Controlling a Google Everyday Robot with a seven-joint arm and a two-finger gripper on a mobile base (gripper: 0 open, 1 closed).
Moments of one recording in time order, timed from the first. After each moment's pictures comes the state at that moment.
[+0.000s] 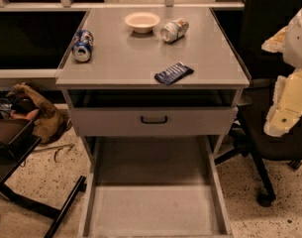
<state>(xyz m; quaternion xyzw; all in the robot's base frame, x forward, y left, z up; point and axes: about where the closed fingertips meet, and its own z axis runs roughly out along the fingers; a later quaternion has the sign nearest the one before) 0.438 -0.217 0.976 -0.60 0.78 -0.03 0.16</state>
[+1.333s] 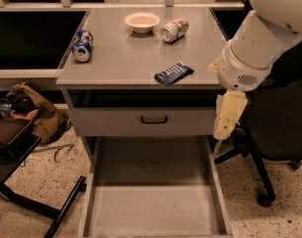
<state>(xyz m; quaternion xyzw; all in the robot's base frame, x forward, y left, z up) 0.500 -0.156 0.886 -0.67 0.73 0.00 0.14</state>
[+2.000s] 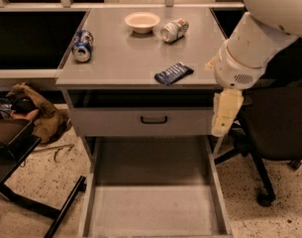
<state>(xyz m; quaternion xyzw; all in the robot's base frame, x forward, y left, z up) 0.512 -0.155 0.879 -0.68 0.72 -0.01 0.14</state>
